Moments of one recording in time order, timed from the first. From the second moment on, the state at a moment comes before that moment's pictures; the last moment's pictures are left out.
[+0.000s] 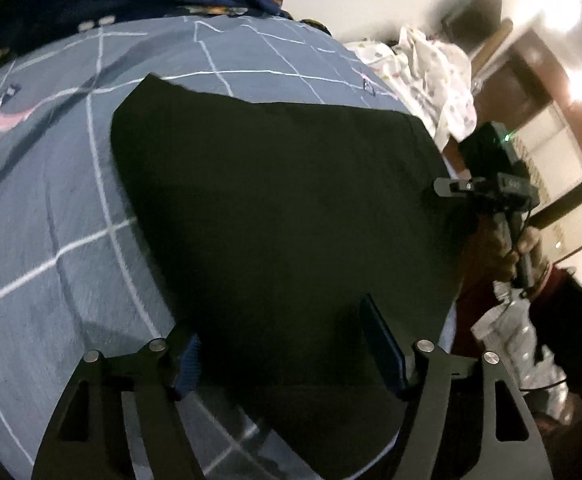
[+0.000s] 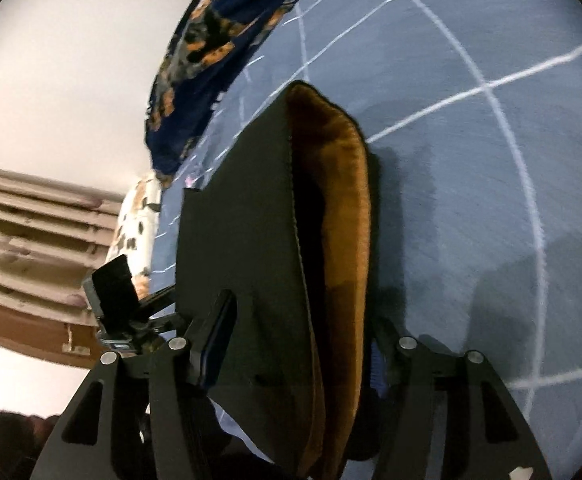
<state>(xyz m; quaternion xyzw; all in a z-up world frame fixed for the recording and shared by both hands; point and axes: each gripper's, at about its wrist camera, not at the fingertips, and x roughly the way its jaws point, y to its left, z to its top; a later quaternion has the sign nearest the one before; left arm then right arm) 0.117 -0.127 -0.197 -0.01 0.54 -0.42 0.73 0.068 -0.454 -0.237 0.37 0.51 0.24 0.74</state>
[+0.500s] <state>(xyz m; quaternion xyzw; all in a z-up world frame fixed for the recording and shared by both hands) 0.109 -0.167 -0.196 0.10 0.51 -0.40 0.76 0.077 -0.446 -0.237 0.35 0.50 0.26 0.75</state>
